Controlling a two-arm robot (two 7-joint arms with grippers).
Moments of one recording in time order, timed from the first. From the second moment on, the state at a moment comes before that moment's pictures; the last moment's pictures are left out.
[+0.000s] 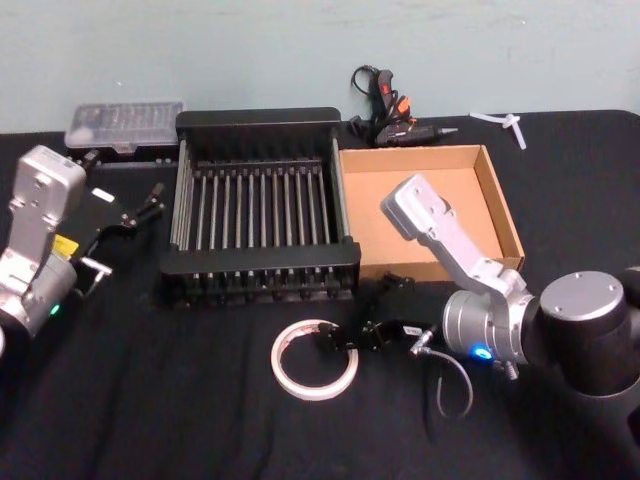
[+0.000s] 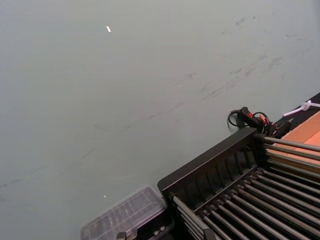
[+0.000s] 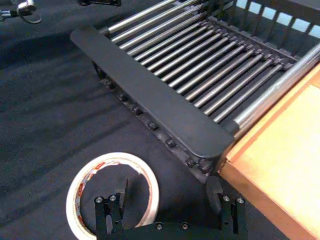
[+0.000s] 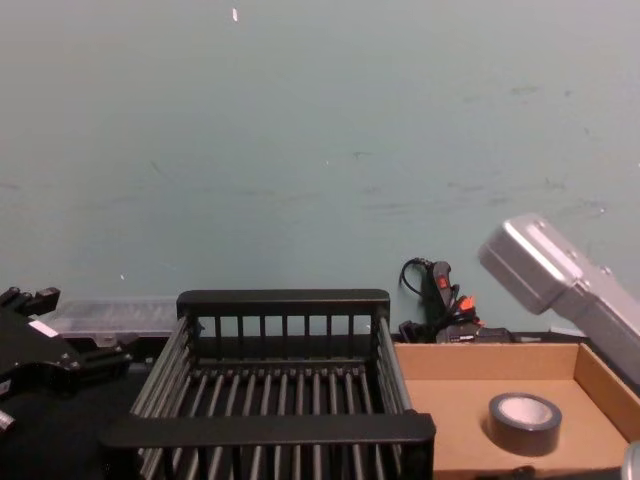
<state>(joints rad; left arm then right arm) -0.20 0.60 0.45 -1.41 -0.25 -0.12 0.03 0.22 0.44 -0.53 -1.63 0.26 0.57 0.45</state>
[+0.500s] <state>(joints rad) -0.20 0.60 0.45 -1.41 -0.25 -0.12 0.03 0.23 0.44 -0.56 -1.60 0.24 0.57 0.45</state>
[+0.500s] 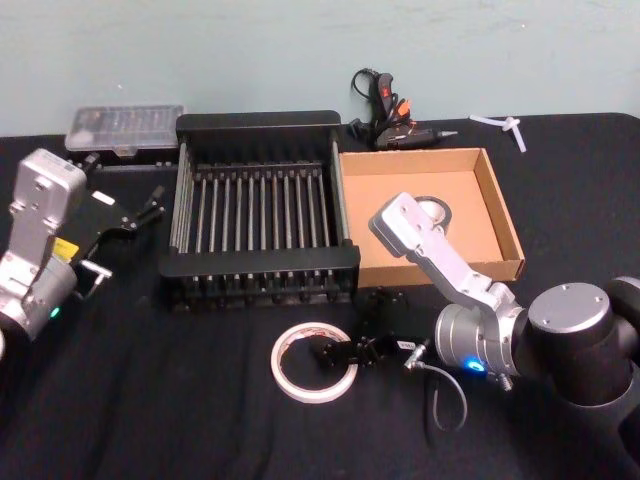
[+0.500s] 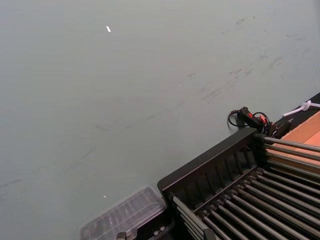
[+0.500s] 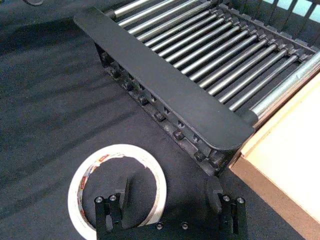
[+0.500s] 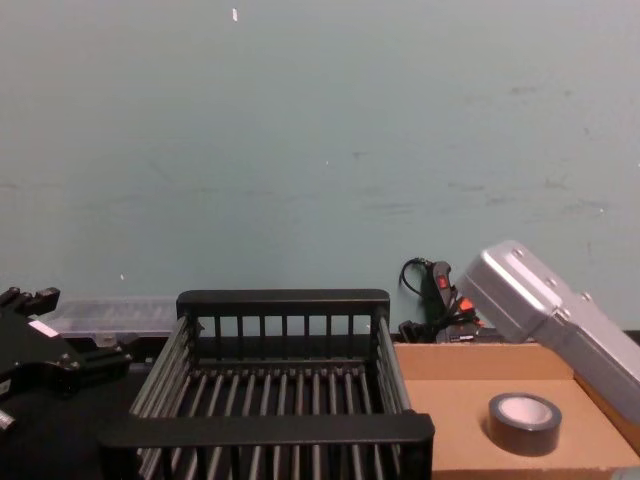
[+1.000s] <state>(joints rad) -0.20 0.60 0.45 -1.41 -0.25 -0.12 0.03 0.24 0.43 -0.57 -1.59 0.23 0.57 0.46</state>
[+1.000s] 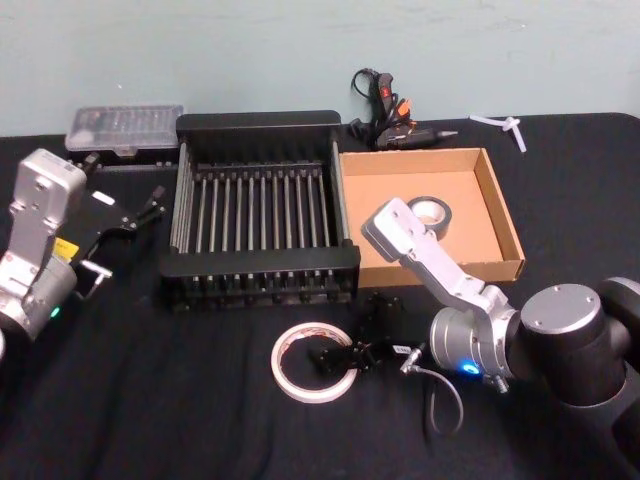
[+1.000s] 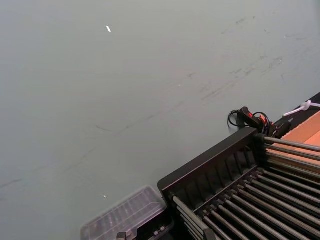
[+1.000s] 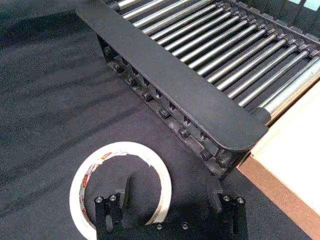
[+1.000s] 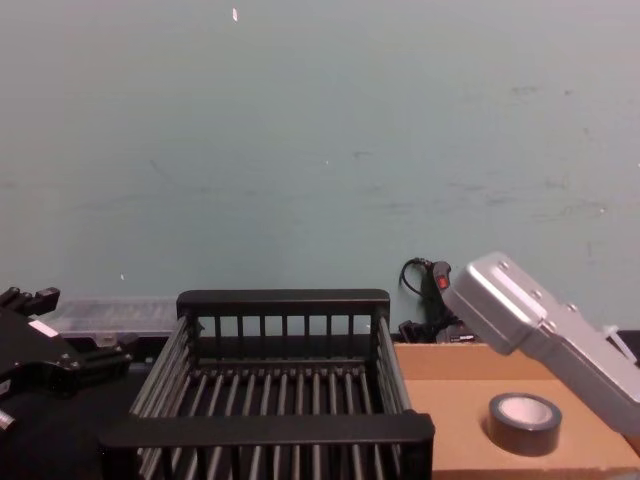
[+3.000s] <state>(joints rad) -0.20 0.60 0.45 -1.41 -0.25 -0.12 0.03 0.22 0.43 -0.57 -1.60 0.19 0.57 0.47</state>
